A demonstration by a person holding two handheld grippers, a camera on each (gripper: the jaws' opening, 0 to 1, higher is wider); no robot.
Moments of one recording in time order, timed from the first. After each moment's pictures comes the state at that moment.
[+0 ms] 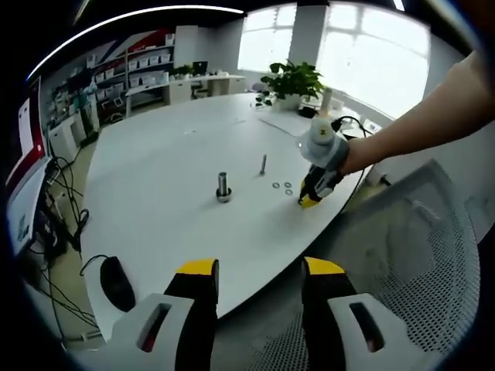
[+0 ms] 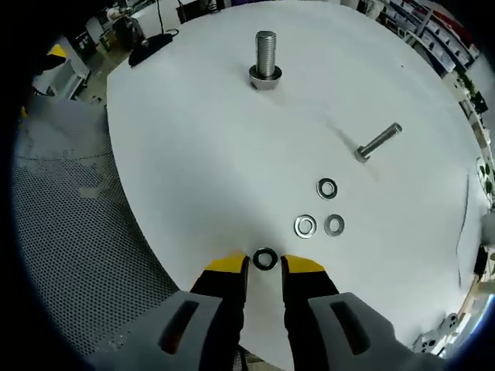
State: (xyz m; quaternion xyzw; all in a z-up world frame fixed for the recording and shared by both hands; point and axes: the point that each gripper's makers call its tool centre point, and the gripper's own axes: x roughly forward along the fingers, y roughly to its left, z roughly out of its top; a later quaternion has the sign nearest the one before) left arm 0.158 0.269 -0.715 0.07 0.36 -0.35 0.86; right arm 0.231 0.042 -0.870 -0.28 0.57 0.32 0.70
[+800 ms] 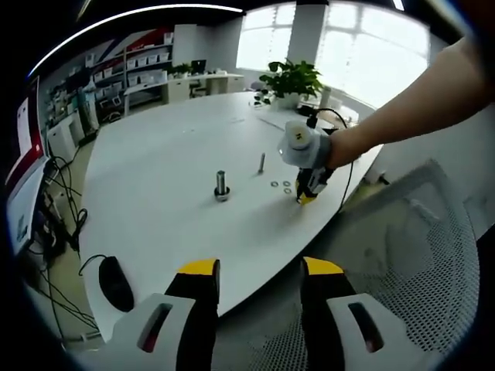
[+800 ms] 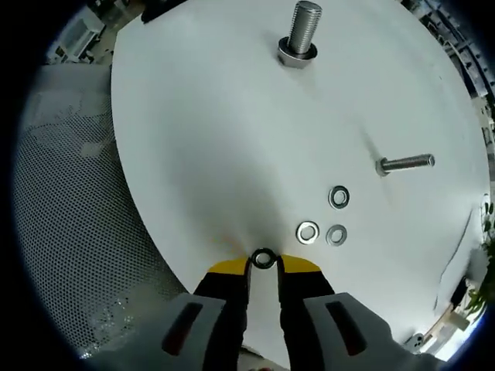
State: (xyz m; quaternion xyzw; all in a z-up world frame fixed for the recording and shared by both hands) left arm 0.157 0.268 -0.715 0.07 0.36 -0.36 0.86; right arm 0.232 0.038 -0.871 -0.34 0.60 0.34 0.64
